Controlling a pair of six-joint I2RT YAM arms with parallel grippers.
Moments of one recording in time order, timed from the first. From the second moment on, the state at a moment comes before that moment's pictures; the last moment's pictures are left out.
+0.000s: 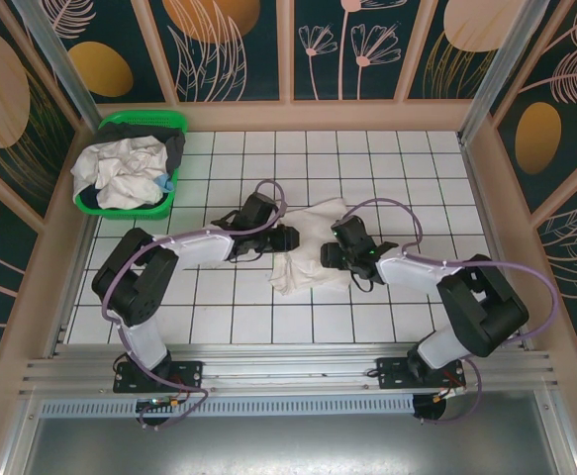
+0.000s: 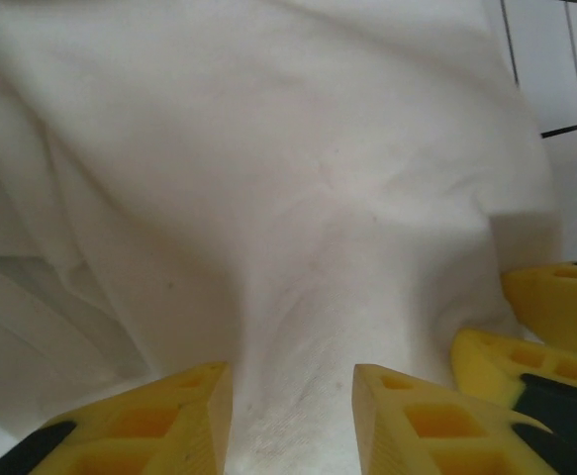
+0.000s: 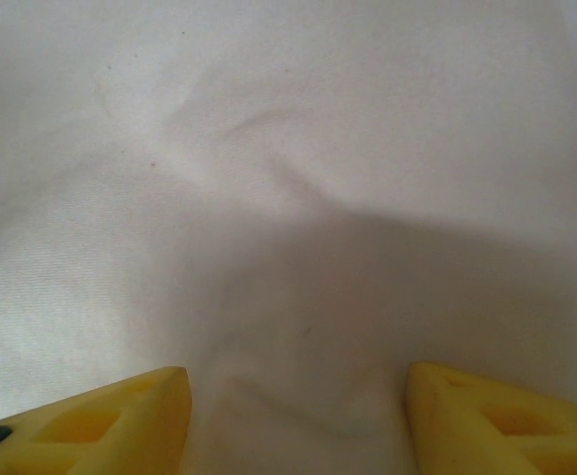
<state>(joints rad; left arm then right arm) -0.65 1.80 1.02 -0.05 0.28 -0.66 0.63 1.49 0.69 -0.15 0.12 0.53</state>
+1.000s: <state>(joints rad) -0.71 1.88 1.10 -0.20 0.09 -0.68 0.56 1.31 0.63 -0.18 0.10 0.51</state>
